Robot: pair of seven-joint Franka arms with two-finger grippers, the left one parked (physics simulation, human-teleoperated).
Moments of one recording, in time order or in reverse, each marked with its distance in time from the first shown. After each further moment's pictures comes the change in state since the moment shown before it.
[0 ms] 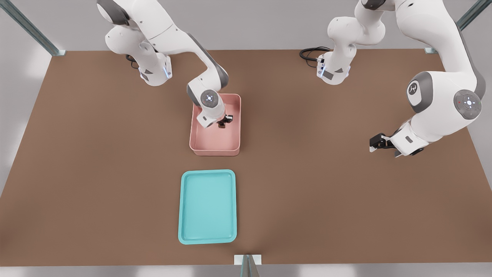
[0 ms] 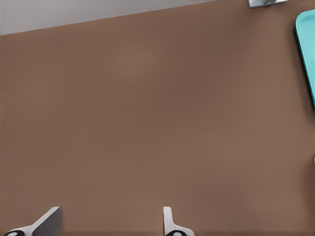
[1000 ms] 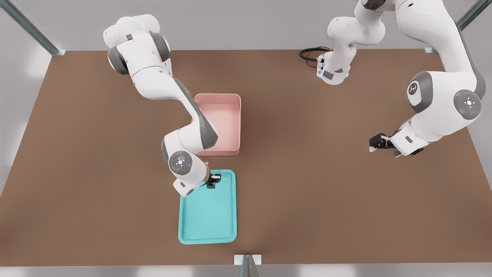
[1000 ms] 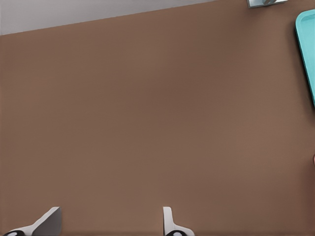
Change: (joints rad) arm -0.298 0.572 -0.077 1.206 -0.065 -0.530 -0.344
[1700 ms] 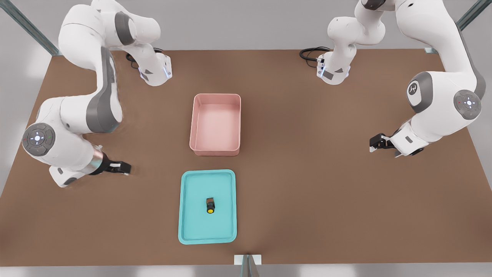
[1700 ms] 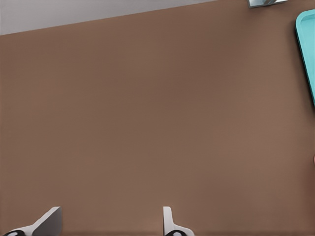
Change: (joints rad) arm -0.364 -0.541 -0.039 -0.308 -0.133 -0.358 -0.246
